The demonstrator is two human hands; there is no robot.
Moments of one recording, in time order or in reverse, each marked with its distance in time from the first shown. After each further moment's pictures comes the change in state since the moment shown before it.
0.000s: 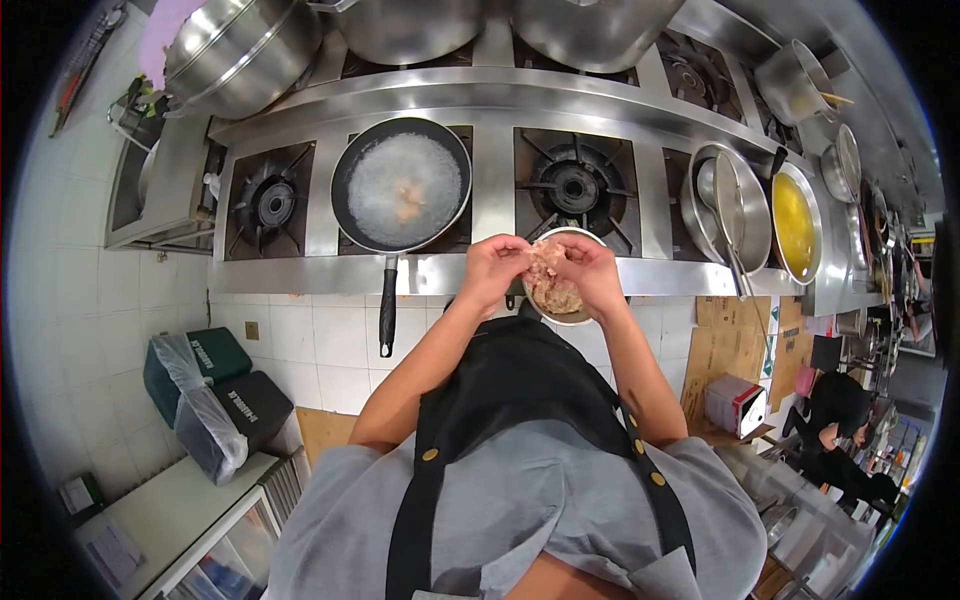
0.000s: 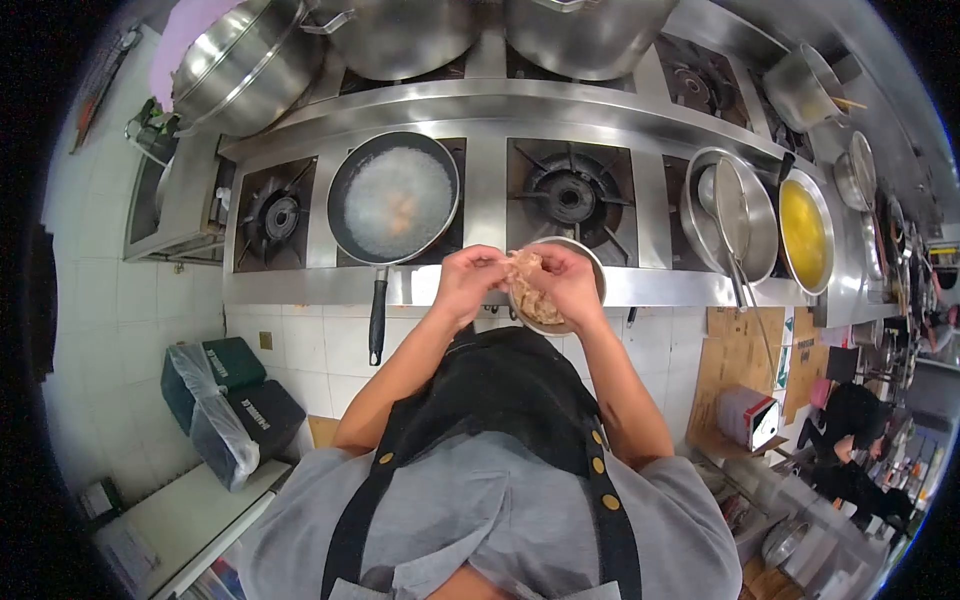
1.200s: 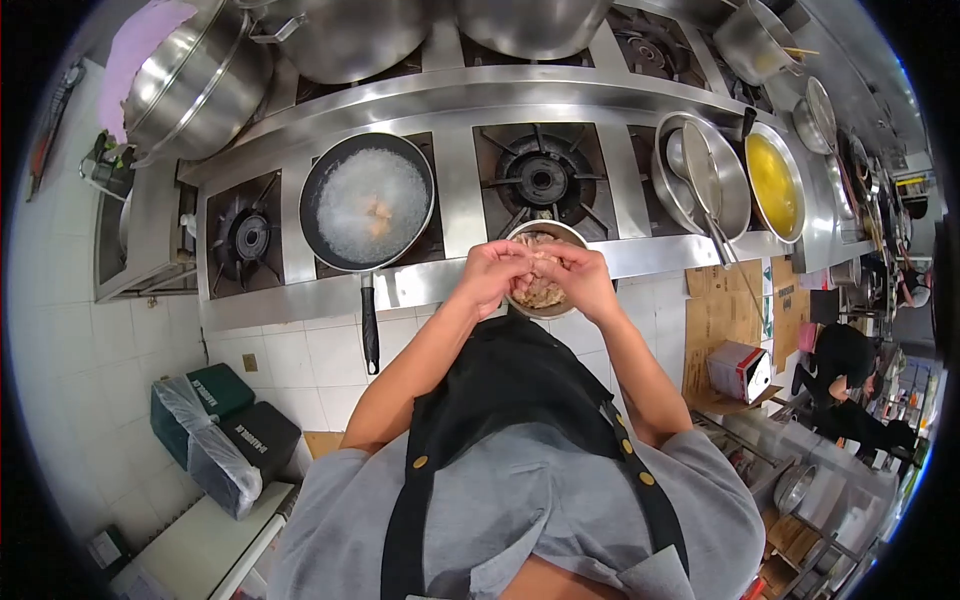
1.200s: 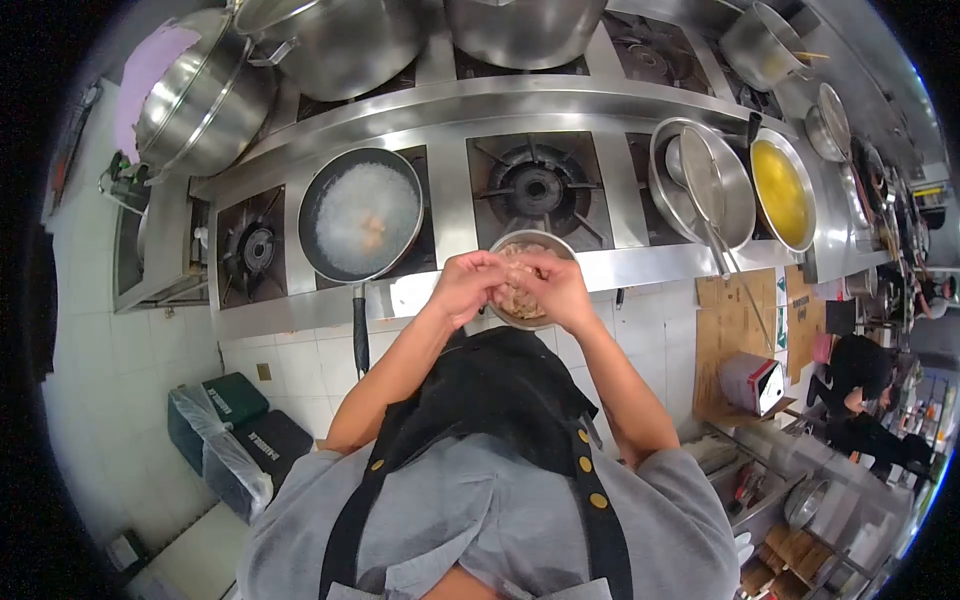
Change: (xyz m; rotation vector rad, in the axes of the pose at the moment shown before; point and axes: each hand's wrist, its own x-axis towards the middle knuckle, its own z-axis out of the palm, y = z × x) left_hand 0.015 -0.009 0.021 -0.074 -0.173 -0.344; right_hand -0.021 0.007 -0.024 -0.341 0.104 -0.131
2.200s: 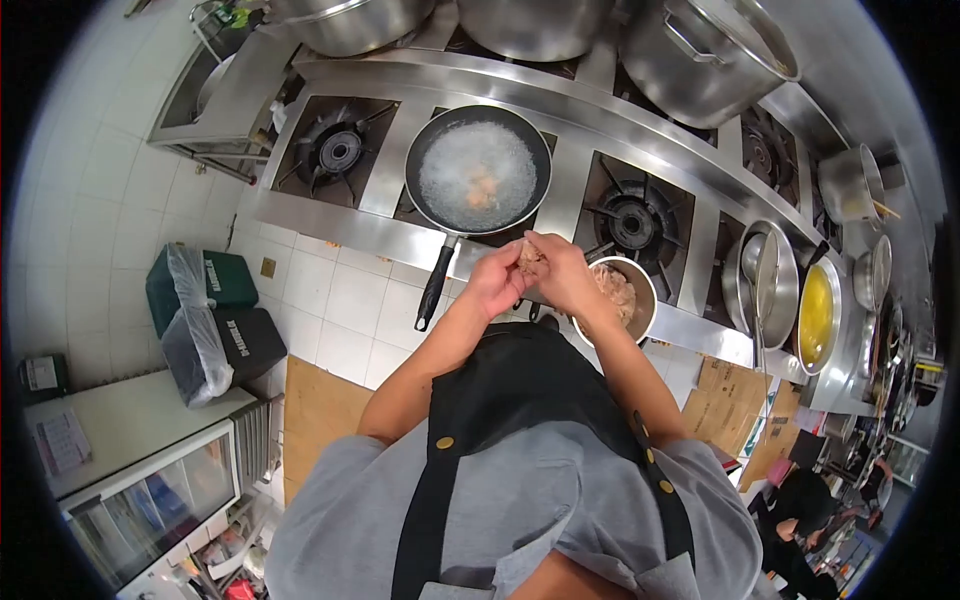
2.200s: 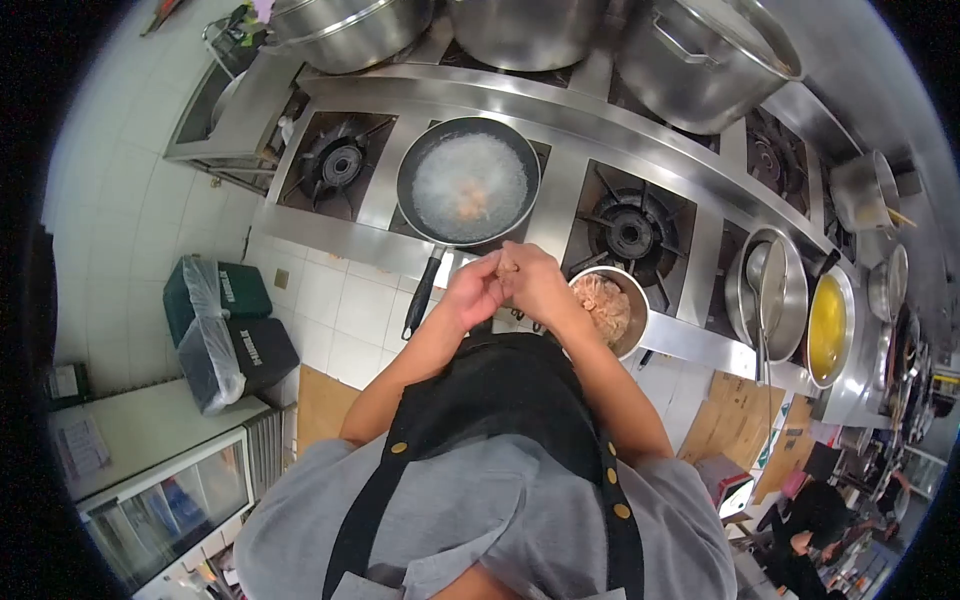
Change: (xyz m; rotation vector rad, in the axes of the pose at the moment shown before) left_hand -0.057 0.000 -0.089 -0.629 0.096 0.293; right_hand 0.054 -0.026 0.126 -0.503 -0.340 -0.548
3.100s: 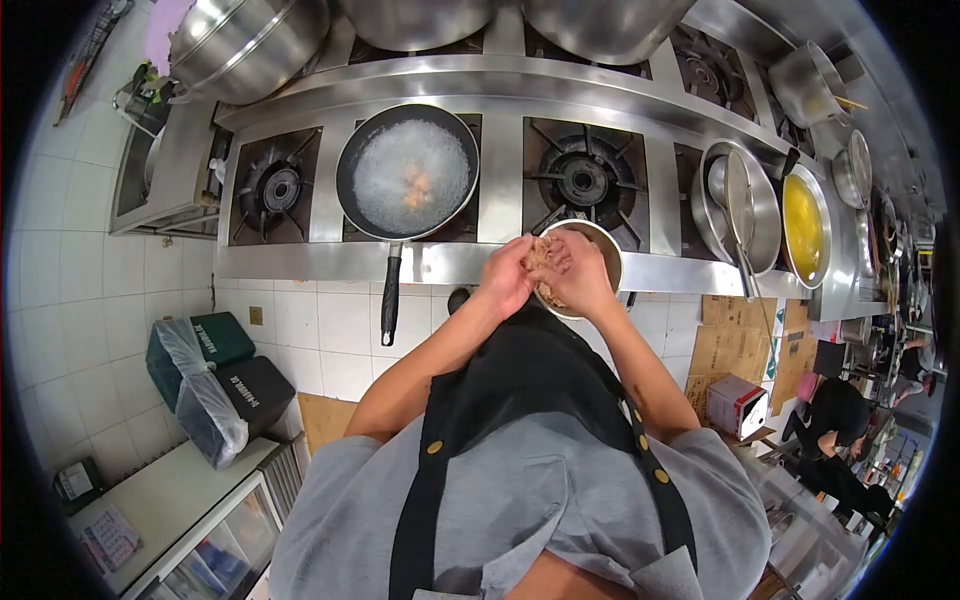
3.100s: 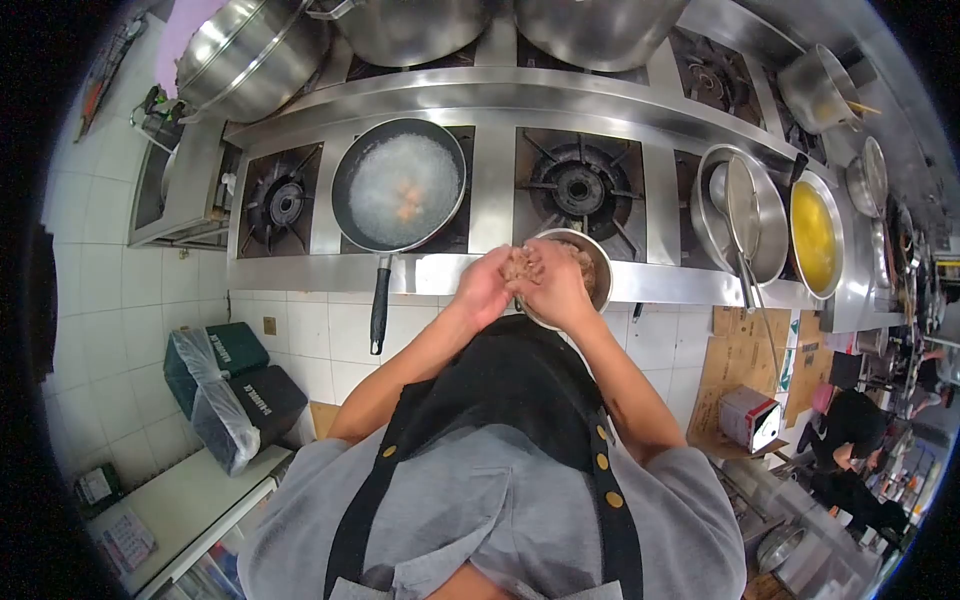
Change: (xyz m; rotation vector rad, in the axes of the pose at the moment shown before) left_hand 0.037 -0.079 0.031 0.185 0.025 -0.172; right_hand -0.074 0.025 -0.052 0.001 0.294 0.280
